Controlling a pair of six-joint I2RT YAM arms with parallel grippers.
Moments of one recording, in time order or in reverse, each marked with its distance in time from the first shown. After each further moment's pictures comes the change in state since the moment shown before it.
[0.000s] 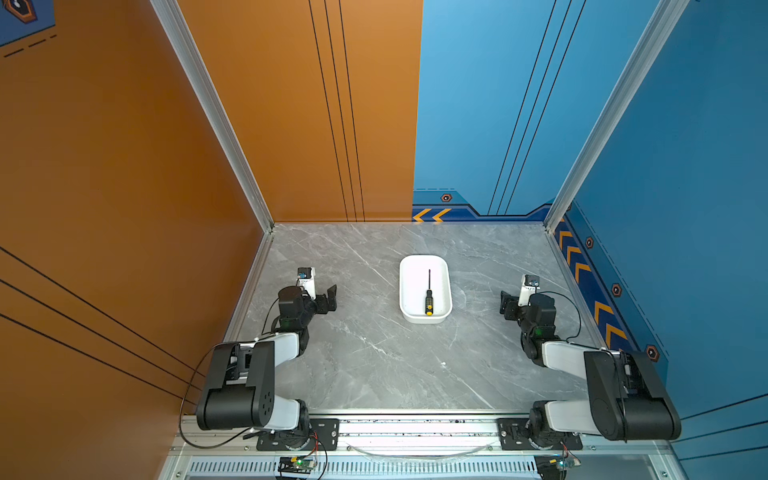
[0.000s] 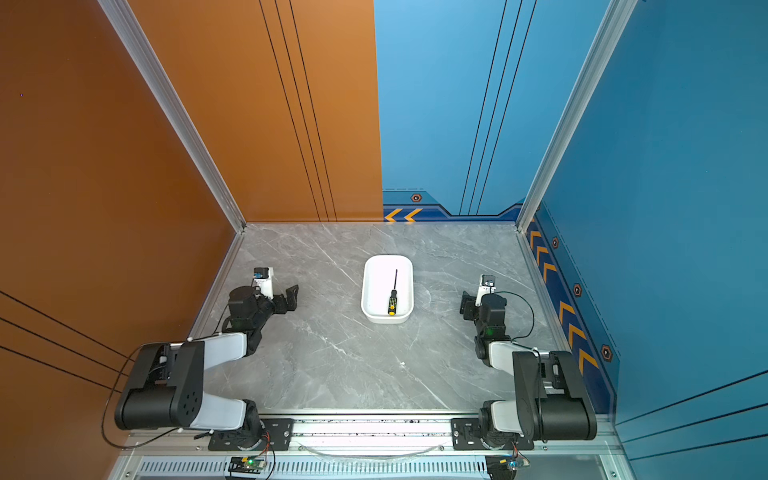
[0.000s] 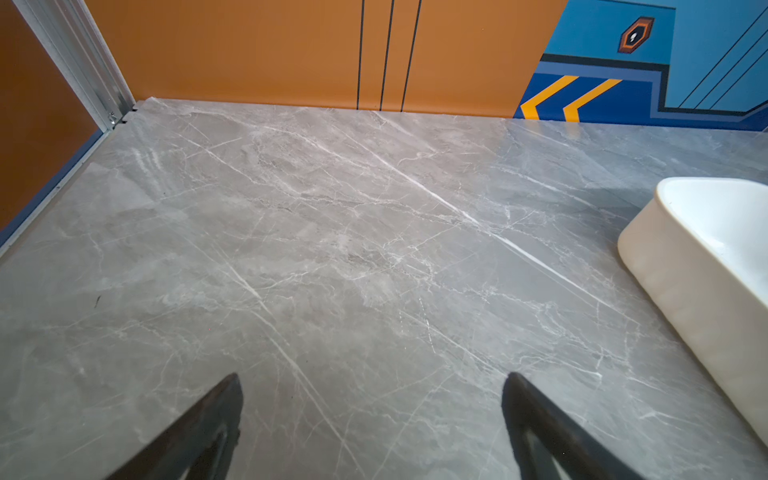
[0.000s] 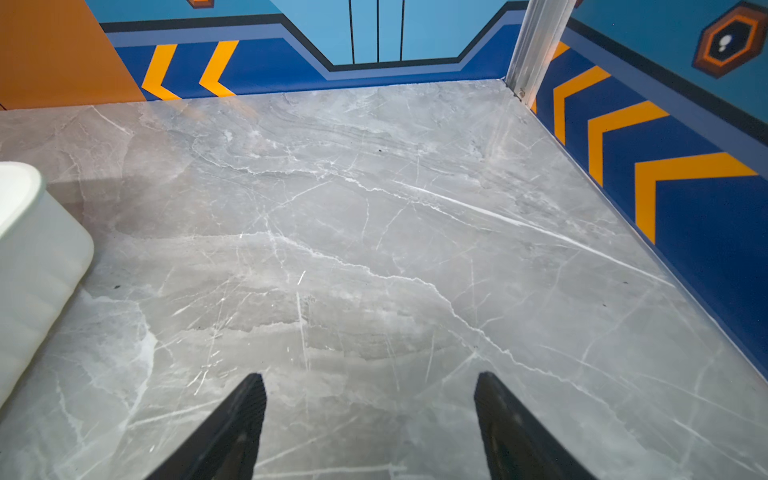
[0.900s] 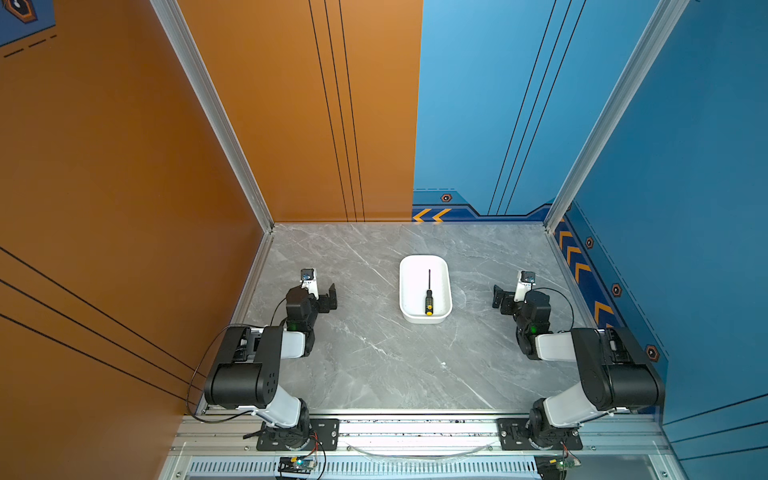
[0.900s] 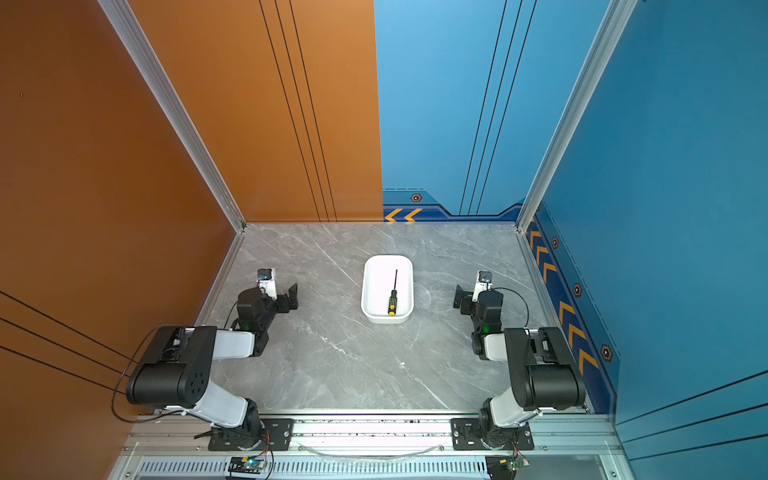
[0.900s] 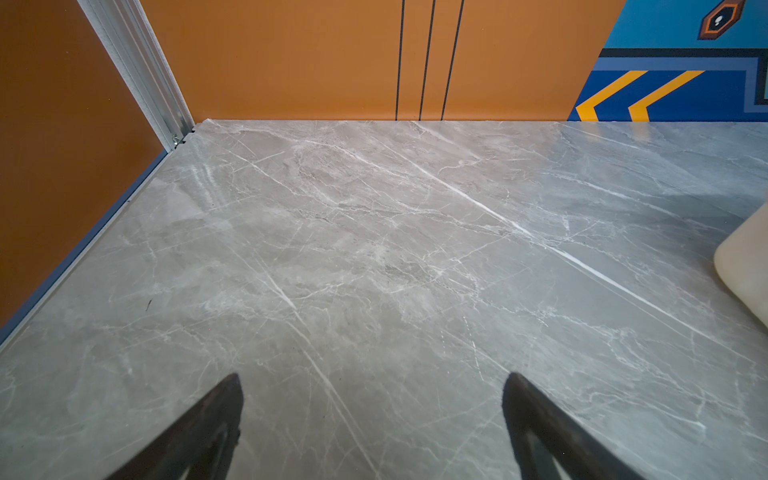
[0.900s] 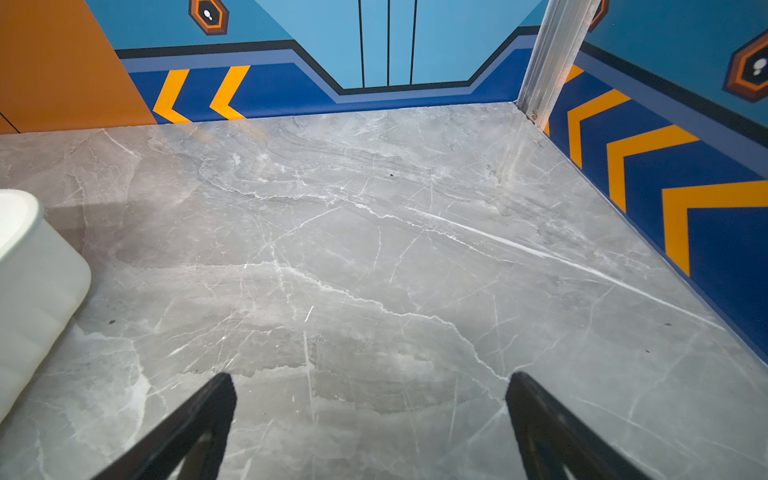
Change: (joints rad) left arm -0.059 0.087 -0.013 0.148 -0.172 0.027; right arm 0.007 0.126 0.023 0.146 -0.003 0.000
